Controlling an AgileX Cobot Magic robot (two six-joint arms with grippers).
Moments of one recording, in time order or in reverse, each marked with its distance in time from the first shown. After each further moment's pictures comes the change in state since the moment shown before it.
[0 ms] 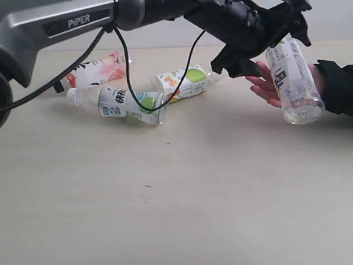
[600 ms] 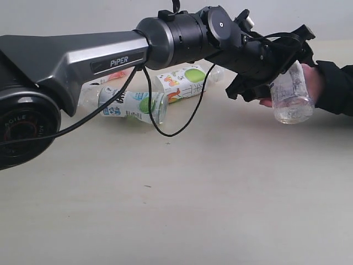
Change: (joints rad) left arm -0.043 0.131 0.002 -0.104 -0.198 -0.003; right arm 0.000 0.000 0.000 0.000 0.000 0.000
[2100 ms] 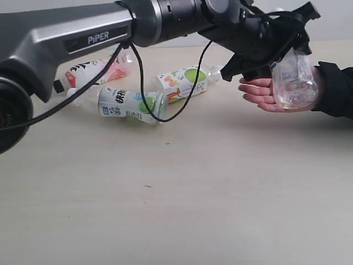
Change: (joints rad) left arm 0.000 -0.088 0.000 0.144 0.067 -0.070; right arm 0.000 0.000 0.000 0.000 0.000 0.000
